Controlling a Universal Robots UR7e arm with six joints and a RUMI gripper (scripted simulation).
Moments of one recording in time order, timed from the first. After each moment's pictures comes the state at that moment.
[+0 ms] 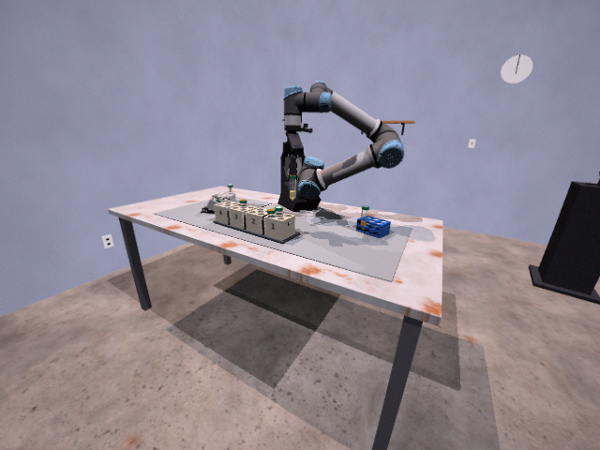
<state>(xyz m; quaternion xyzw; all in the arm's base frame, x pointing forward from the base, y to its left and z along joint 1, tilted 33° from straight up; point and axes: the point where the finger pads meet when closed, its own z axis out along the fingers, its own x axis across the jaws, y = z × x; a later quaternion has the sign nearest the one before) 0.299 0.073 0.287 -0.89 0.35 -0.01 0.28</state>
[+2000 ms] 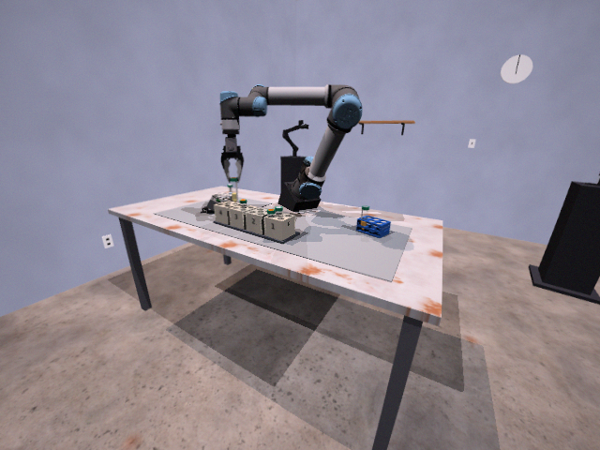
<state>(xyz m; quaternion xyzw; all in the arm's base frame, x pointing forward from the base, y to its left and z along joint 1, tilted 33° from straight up) 0.456 -0.124 0.189 -0.89 0.35 -0.01 0.28</state>
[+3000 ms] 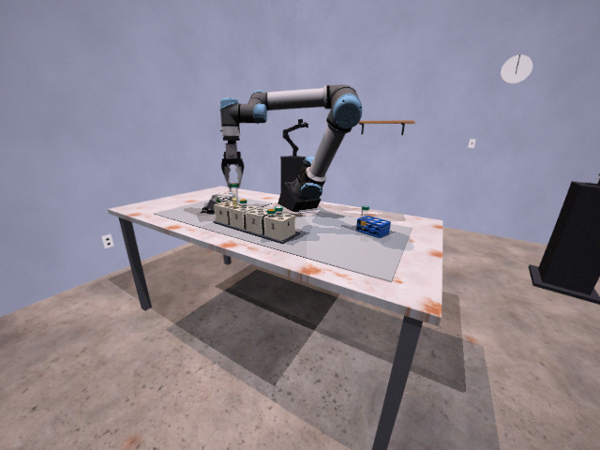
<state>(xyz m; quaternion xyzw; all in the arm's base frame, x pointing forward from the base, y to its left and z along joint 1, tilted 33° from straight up) 0.462 -0.112 0.167 -0.89 0.35 -0.01 0.28</state>
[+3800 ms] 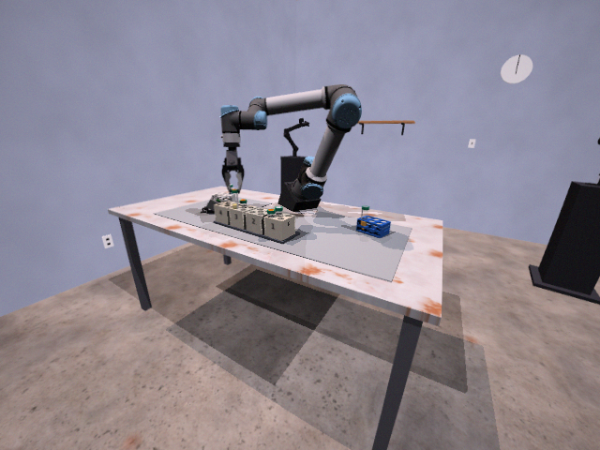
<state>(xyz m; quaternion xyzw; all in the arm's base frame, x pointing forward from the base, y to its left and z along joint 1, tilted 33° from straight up) 0.468 -0.098 0.144 -0.89 0.35 -0.01 0.28</state>
